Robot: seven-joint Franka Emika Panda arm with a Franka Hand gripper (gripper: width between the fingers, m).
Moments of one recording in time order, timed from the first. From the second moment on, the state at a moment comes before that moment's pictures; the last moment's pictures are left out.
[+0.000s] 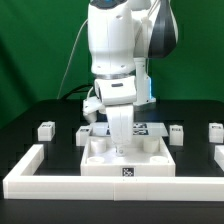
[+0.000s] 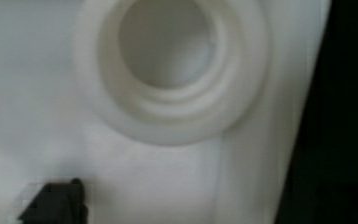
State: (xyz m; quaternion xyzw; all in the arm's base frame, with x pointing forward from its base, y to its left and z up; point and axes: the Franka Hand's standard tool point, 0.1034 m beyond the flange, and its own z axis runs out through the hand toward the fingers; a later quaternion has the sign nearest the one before) arm 0.454 -0.046 0.009 -0.67 -0.74 0.01 0.06
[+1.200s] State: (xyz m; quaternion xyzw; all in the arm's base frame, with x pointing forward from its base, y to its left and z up) arm 0.457 -0.046 0.010 -0.67 -0.74 0.01 0.05
